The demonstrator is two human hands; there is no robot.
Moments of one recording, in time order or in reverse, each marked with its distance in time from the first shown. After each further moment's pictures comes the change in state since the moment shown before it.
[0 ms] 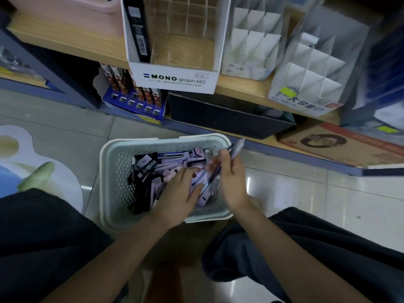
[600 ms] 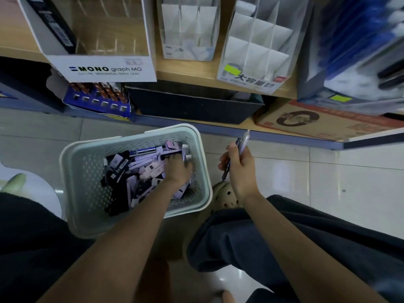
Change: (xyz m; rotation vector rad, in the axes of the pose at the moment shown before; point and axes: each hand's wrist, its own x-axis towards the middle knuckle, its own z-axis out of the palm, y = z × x) left_hand 0.090 -0.012 0.077 0.117 -0.051 -0.437; right_hand 0.010 0.018 -0.079 0.055 0.177 0.104
